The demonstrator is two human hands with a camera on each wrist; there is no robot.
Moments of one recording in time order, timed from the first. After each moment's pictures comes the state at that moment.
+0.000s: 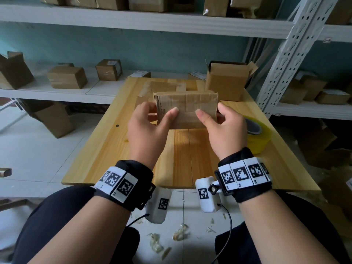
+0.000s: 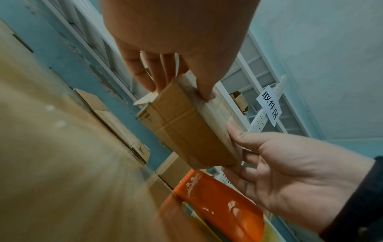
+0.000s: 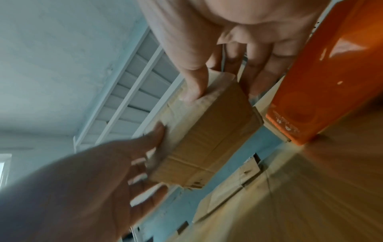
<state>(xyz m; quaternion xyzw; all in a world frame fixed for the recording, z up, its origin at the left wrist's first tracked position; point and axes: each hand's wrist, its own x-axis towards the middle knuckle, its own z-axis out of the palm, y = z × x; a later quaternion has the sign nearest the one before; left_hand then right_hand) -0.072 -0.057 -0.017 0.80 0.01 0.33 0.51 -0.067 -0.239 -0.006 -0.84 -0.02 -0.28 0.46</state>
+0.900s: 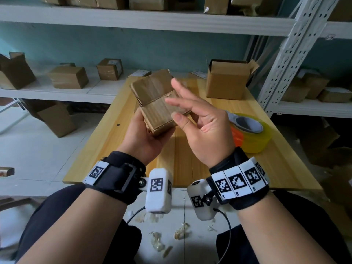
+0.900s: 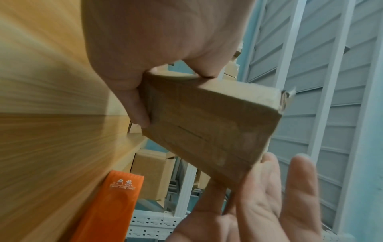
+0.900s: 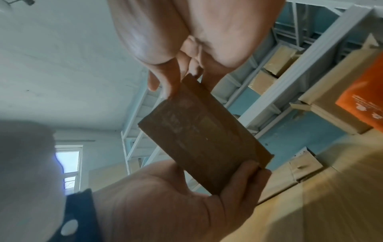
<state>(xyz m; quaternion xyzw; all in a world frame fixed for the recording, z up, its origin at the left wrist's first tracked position) -0.068 -0.046 0.001 0.38 0.11 -0.08 0.91 -0.095 -0.204 0.018 -0.71 -0.35 -0.22 0.57</state>
